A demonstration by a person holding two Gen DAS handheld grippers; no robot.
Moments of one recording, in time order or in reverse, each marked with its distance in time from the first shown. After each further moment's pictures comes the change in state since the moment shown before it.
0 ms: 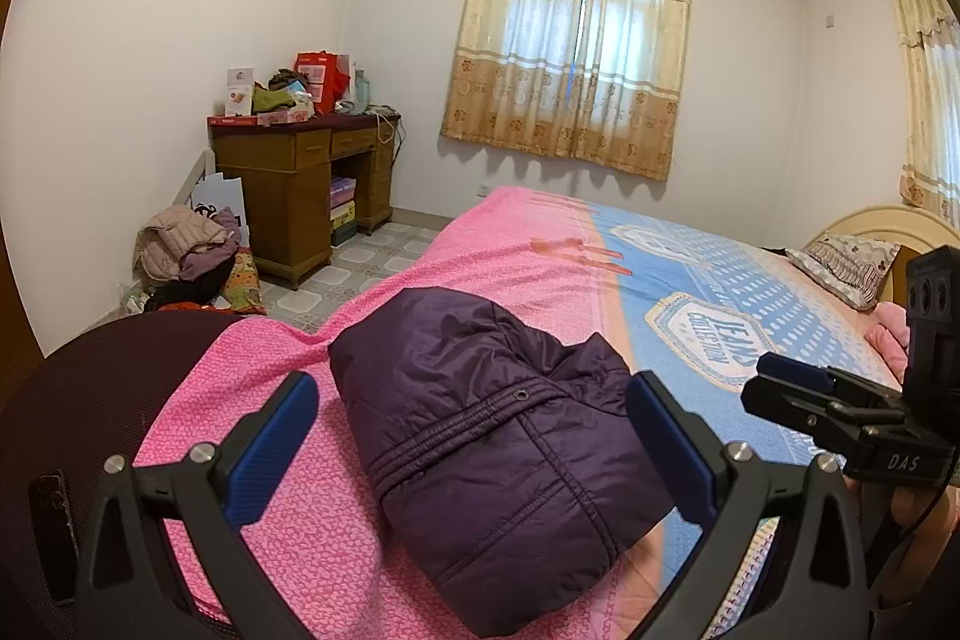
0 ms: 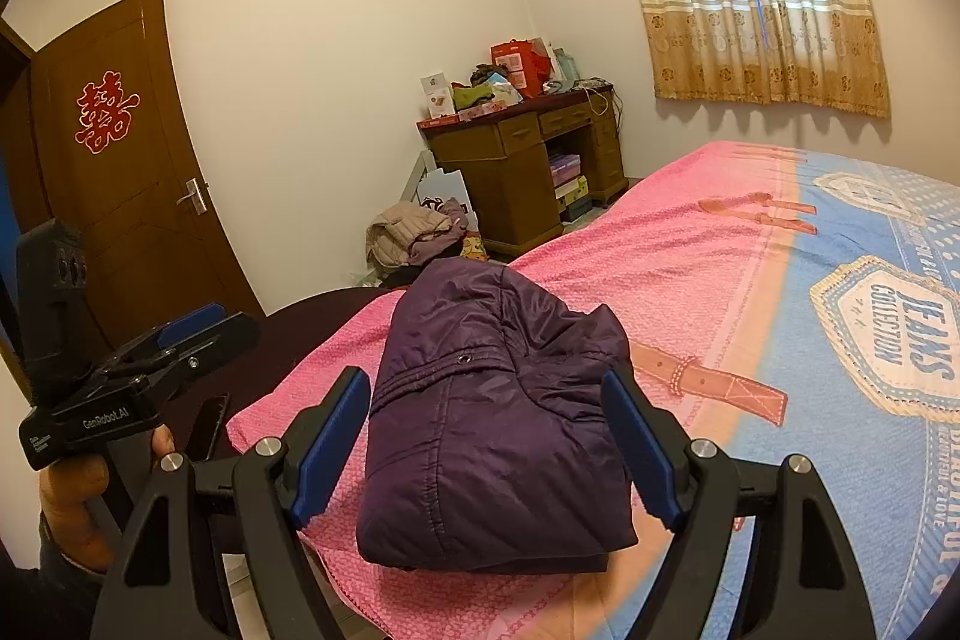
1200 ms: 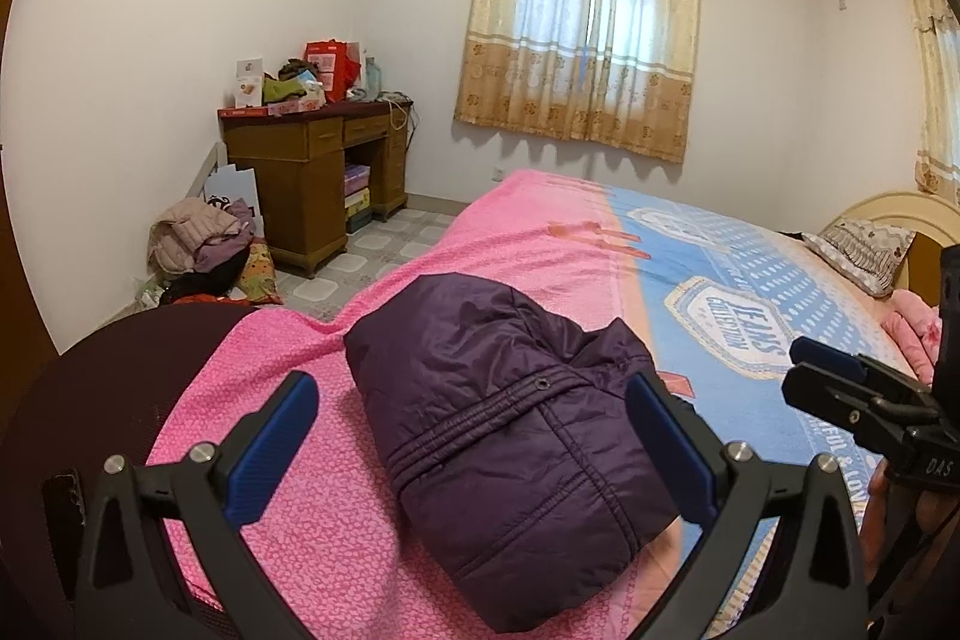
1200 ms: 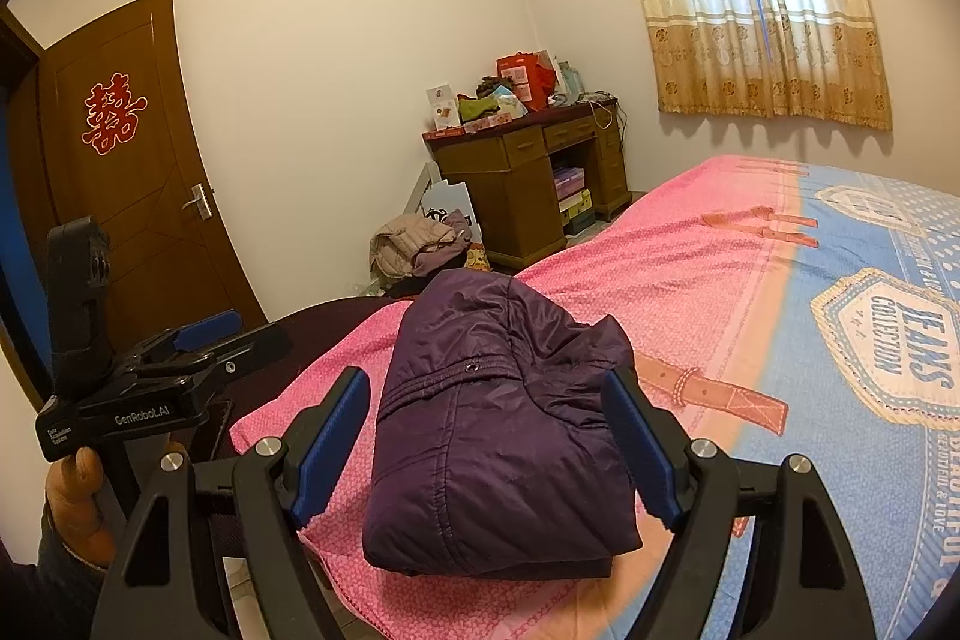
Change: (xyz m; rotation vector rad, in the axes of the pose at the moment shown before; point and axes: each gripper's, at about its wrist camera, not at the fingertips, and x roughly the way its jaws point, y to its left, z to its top) left arm 0.011 0.003 0.001 0.014 0.038 0.038; right arm -0.005 0.011 0.000 -0.013 -0.034 0.006
